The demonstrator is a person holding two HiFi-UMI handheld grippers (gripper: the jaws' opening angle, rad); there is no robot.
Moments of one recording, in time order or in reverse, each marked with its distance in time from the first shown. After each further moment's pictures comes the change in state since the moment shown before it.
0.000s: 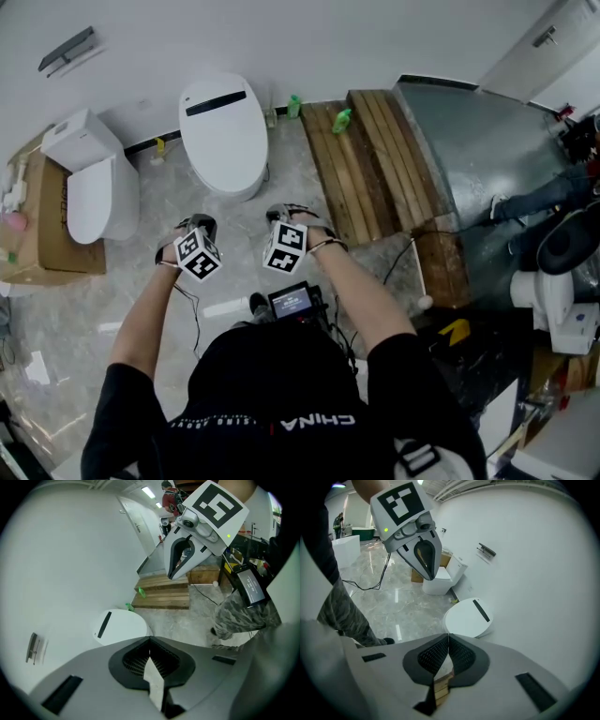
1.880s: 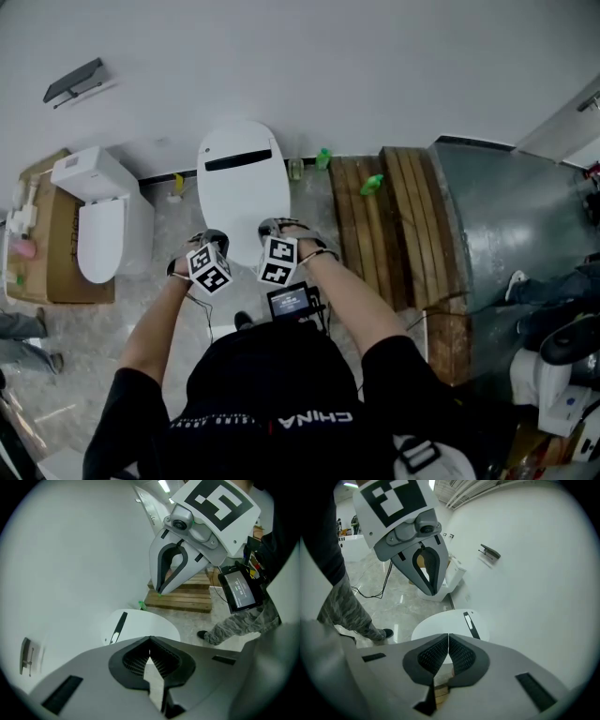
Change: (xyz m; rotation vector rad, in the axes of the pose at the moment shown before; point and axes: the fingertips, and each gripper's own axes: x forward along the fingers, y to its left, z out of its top) left arm 0.136 0.230 0.061 -0.076 0.040 0.016; right arm 0.174 -0.227 0.079 -0.156 -0.119 0.086
